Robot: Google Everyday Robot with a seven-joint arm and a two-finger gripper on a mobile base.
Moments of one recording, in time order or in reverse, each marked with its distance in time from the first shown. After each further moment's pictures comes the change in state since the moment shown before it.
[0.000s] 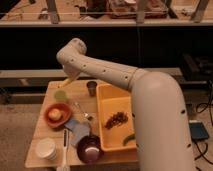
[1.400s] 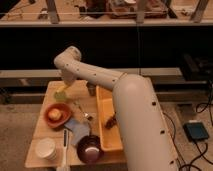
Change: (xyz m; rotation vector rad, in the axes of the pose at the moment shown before) arm -0.023 -0.007 0.068 -0.019 -0.074 -0.021
